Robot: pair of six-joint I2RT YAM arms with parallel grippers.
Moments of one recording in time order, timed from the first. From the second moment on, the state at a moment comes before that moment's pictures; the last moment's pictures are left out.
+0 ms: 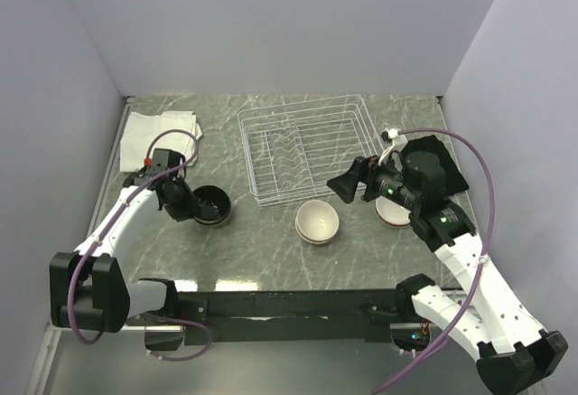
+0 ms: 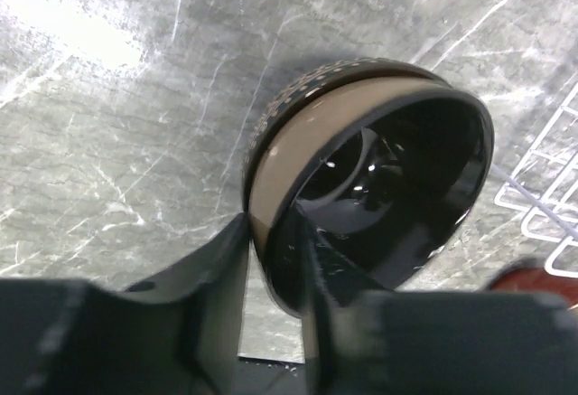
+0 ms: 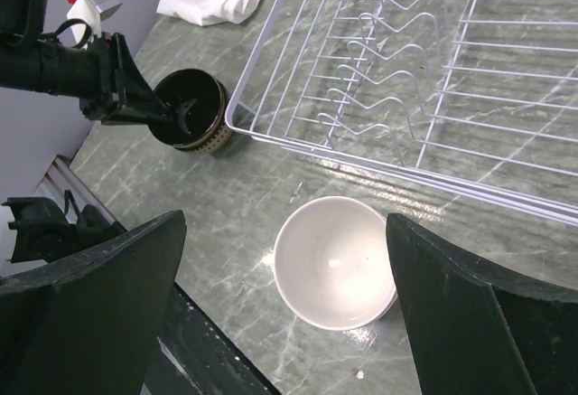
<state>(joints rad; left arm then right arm) -0.11 1.23 0.84 -0.77 0.00 -0.72 0.38 0.80 0.85 -0.35 -0.38 0.38</state>
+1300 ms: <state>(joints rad) -0.11 0.22 1.05 -0.79 -0.26 -0.40 0.38 0.17 0.75 -0.55 0.36 0.45</state>
